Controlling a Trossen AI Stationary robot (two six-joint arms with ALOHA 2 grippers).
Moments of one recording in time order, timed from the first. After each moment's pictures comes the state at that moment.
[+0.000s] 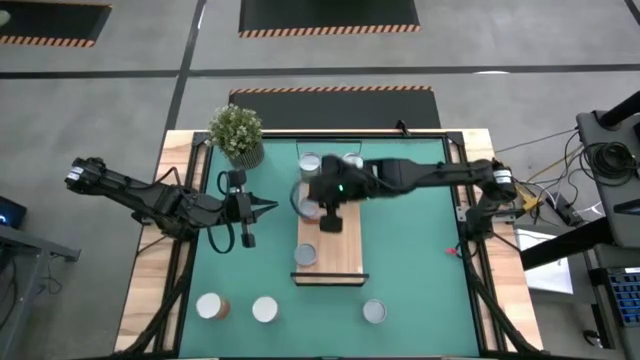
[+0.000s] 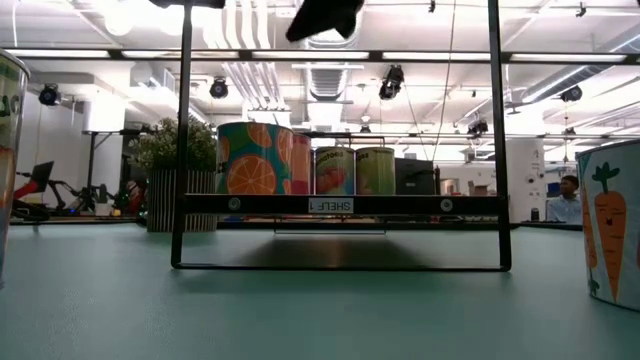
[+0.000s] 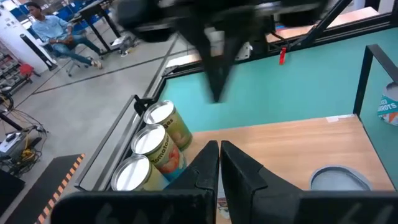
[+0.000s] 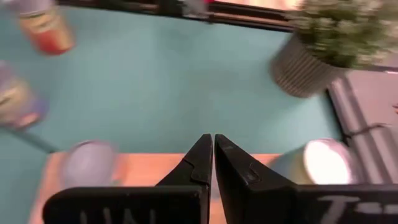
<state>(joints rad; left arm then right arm) -0.33 0.94 0.86 -0.32 -0.61 0.11 0.02 1.78 1.77 -0.69 0.10 -0.09</state>
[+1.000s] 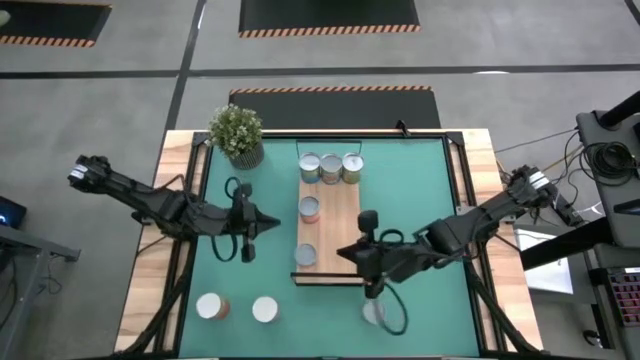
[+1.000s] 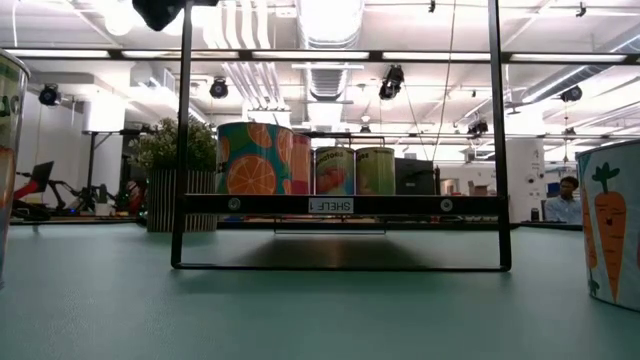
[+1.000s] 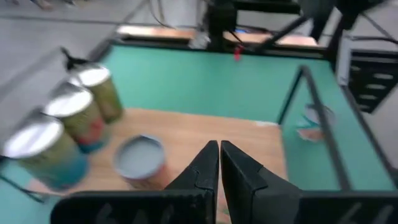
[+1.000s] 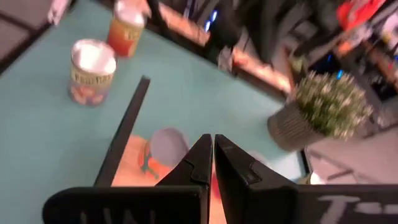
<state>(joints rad) -0.39 1.00 0.86 -0.33 -0.49 -0.26 0.49 1.51 1.38 -0.41 0.55 -0.22</state>
